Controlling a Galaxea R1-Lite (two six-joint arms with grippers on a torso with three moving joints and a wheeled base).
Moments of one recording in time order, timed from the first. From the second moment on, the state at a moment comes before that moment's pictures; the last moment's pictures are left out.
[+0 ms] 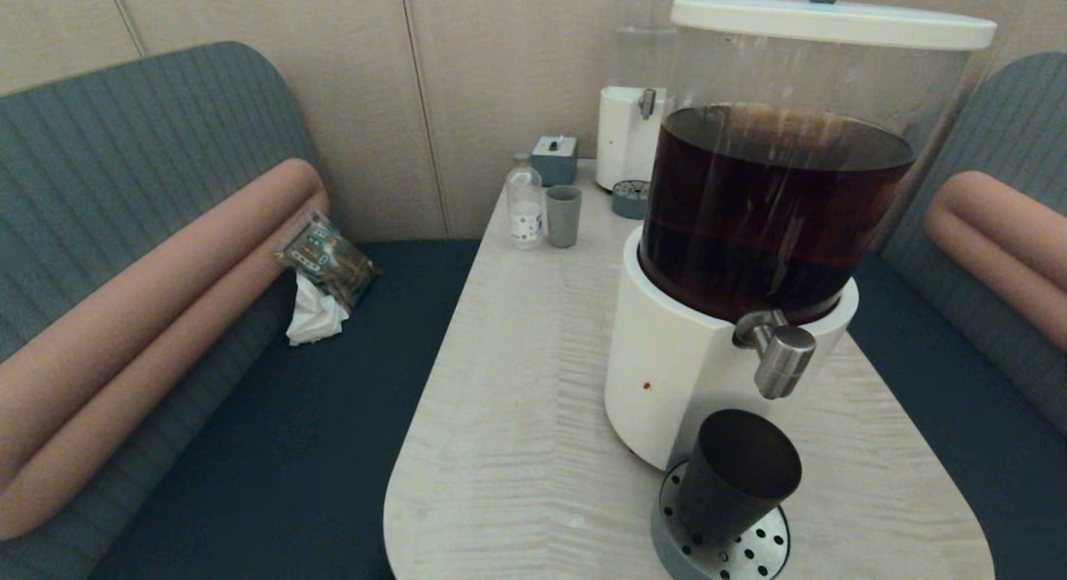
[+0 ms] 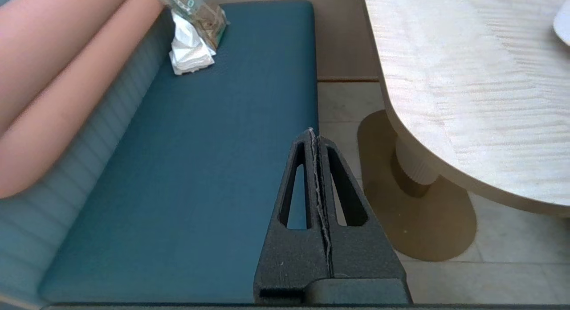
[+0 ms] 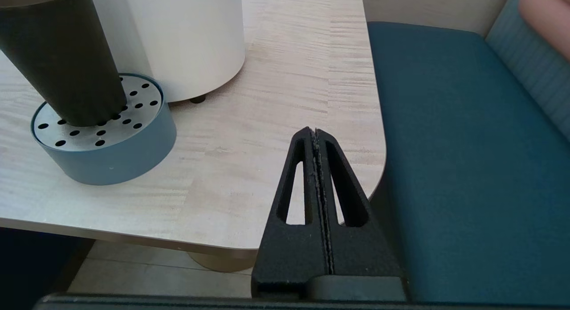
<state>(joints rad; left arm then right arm) 0.00 0.00 -0.02 0.04 -0.02 0.01 0.01 0.00 0.00 -0.02 -0.01 0.01</state>
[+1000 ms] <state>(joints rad) 0.00 0.00 -0.01 0.01 -0.02 0.01 0.01 0.00 0.00 -0.01 -0.01 0.00</state>
